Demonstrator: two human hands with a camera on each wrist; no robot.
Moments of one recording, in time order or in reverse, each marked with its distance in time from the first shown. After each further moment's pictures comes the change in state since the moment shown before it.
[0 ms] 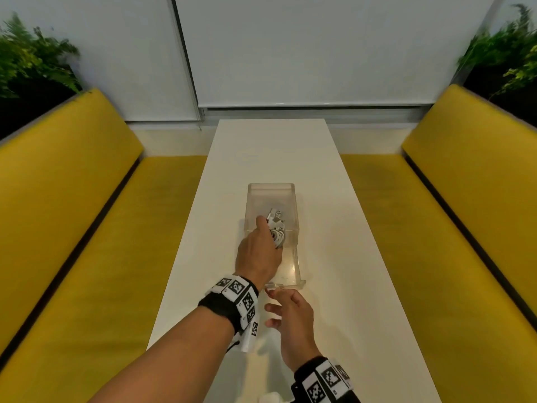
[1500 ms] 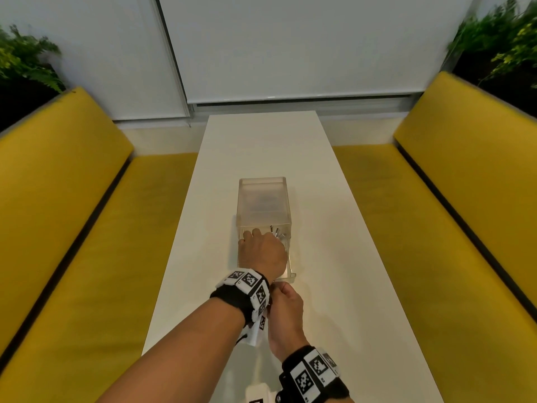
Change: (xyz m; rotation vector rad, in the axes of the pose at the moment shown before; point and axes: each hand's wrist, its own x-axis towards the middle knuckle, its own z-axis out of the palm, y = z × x) left_hand 0.003 0.006 0.028 0.542 -0.238 0.035; right_hand -0.010 -0.007 0.014 0.010 0.042 0.005
